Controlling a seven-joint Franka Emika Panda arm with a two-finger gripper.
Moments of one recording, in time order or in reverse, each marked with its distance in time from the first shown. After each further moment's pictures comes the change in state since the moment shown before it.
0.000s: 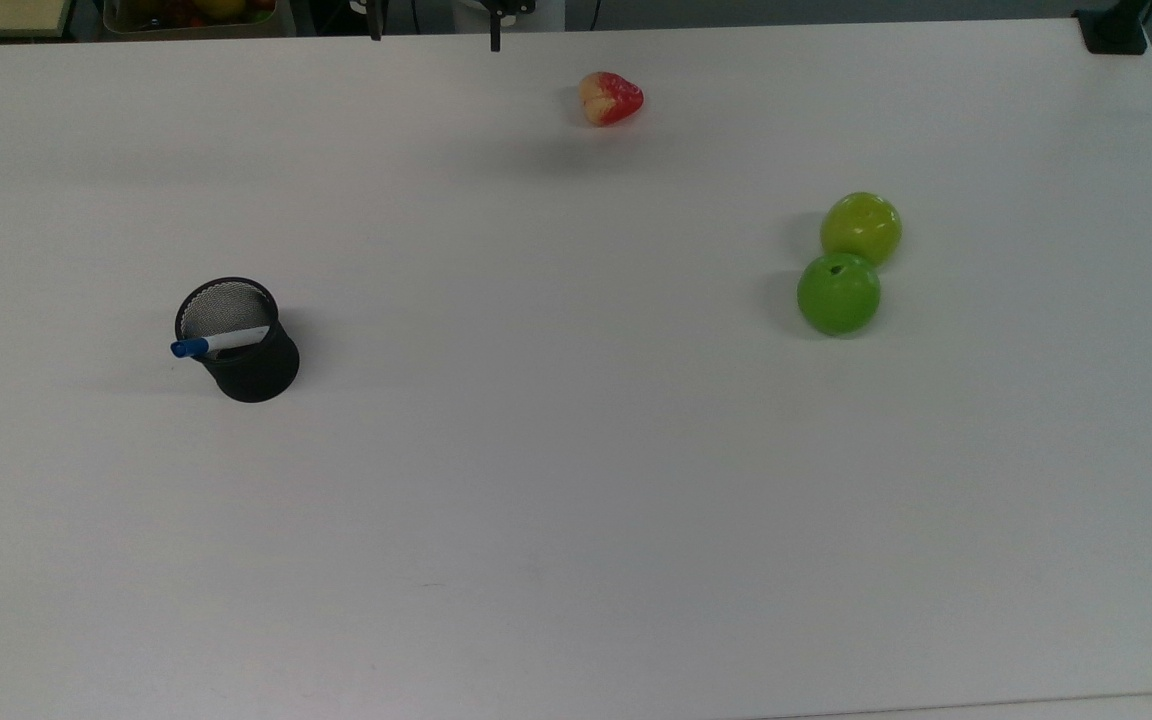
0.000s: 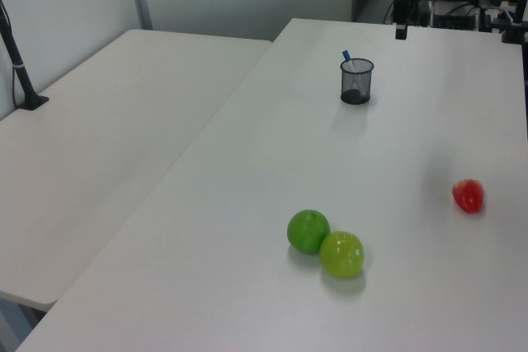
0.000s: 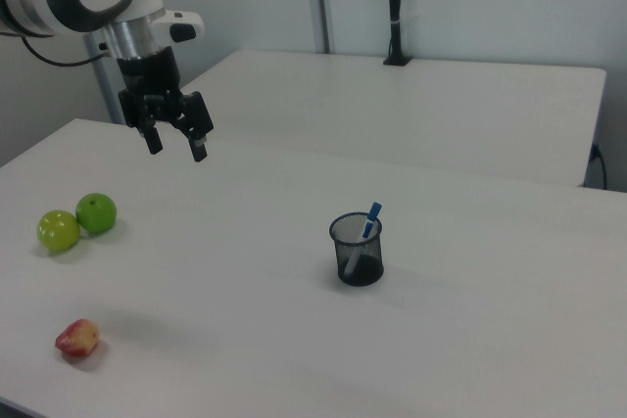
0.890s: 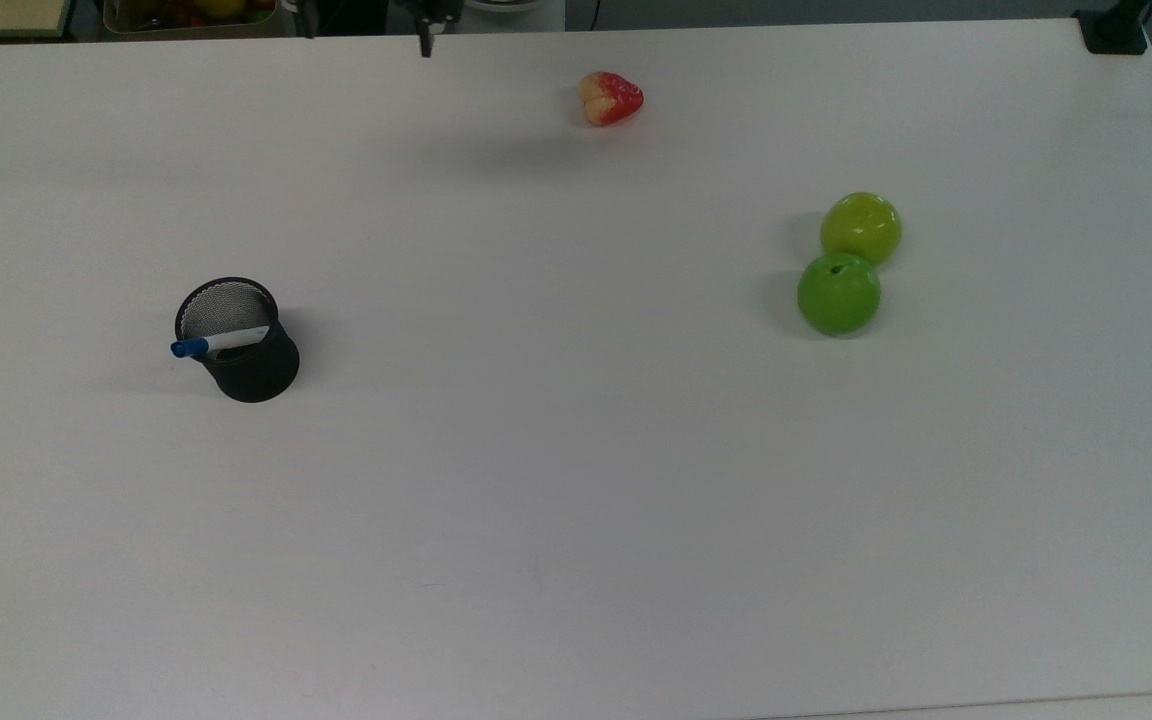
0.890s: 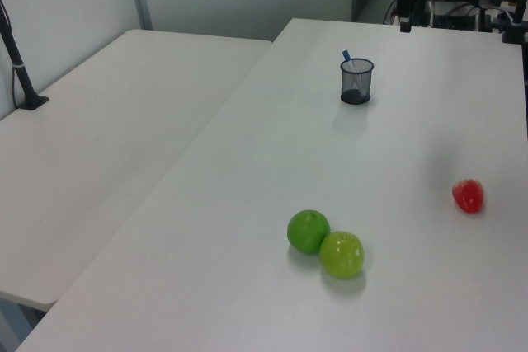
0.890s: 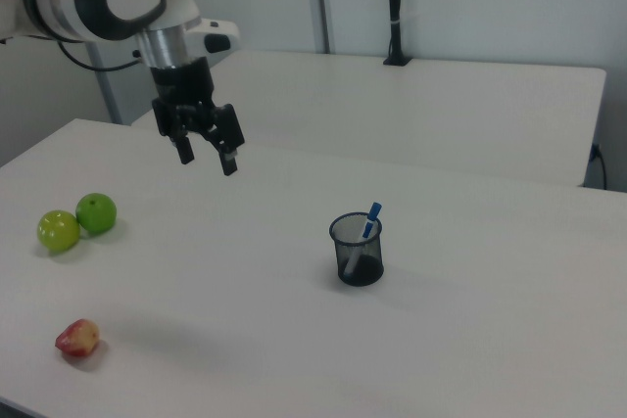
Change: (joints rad) arm -0.105 0.013 -0.003 -0.001 0.000 0.000 -0.009
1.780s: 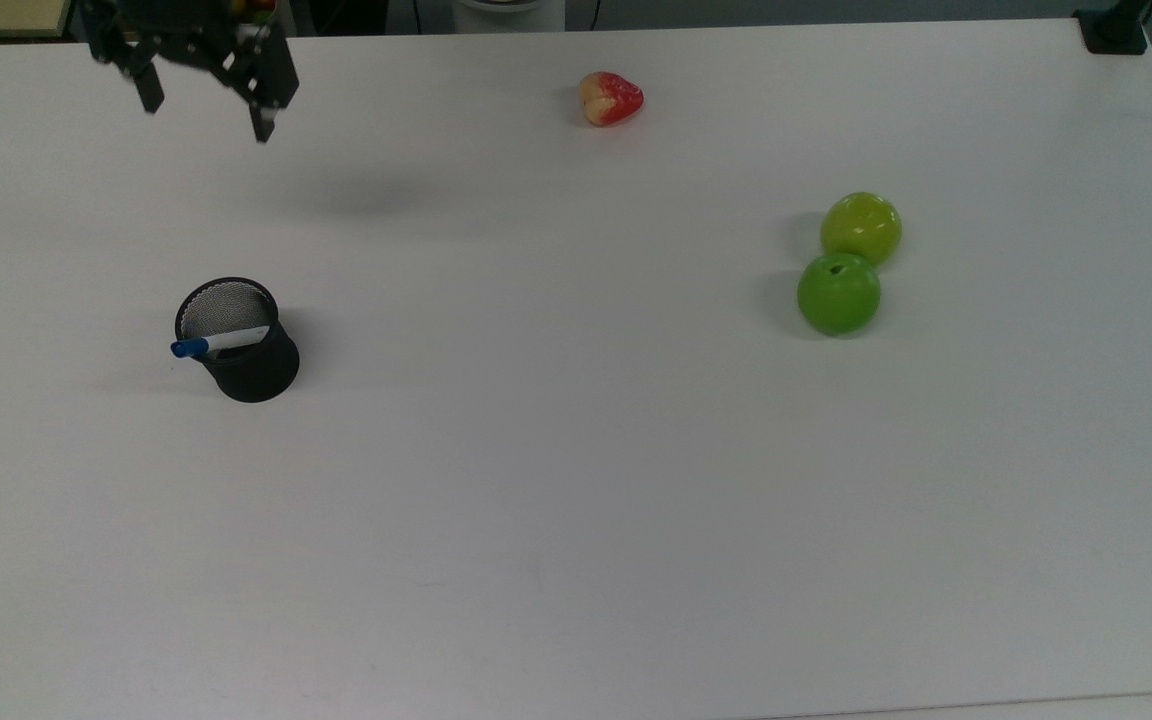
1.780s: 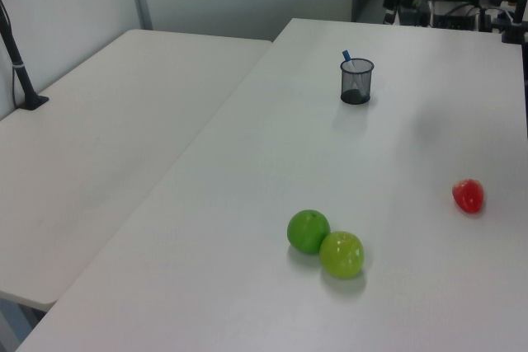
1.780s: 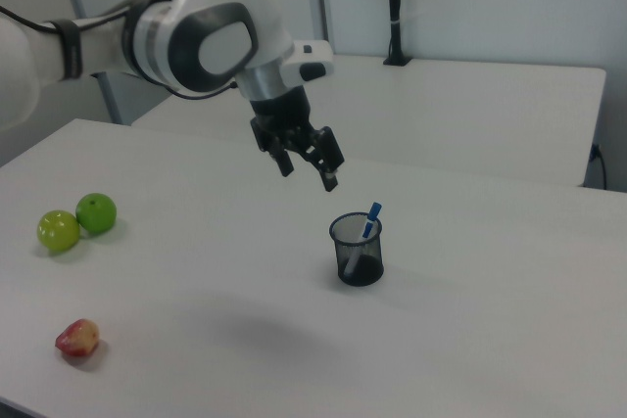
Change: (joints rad) arm -0.170 0.131 -0.020 0.015 -0.001 0.310 -0.073
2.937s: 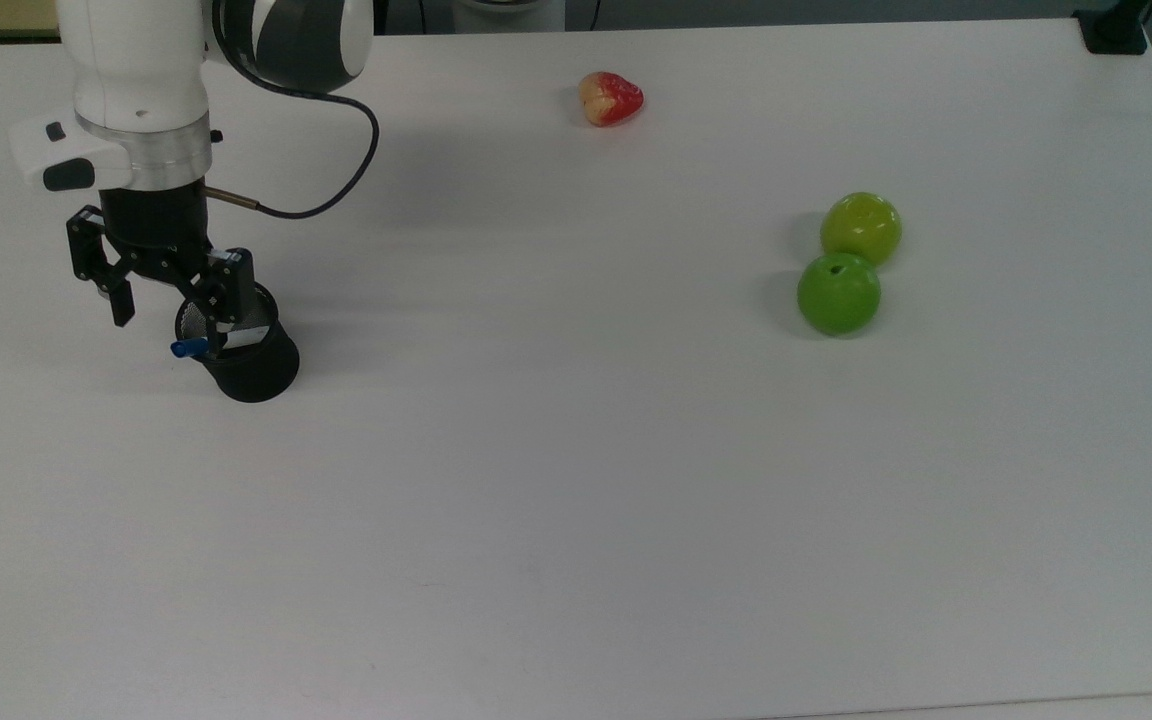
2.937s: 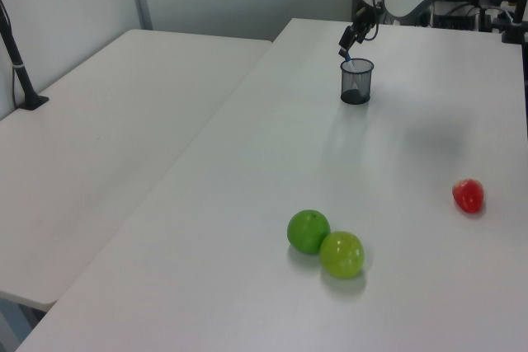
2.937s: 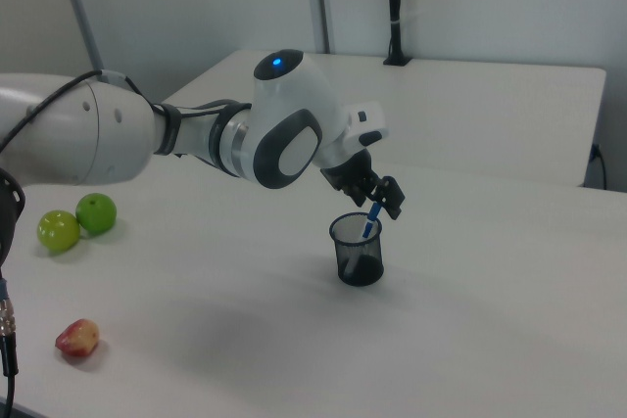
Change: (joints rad) arm -0.033 0.301 -0.001 0.012 0.000 0.563 0.008
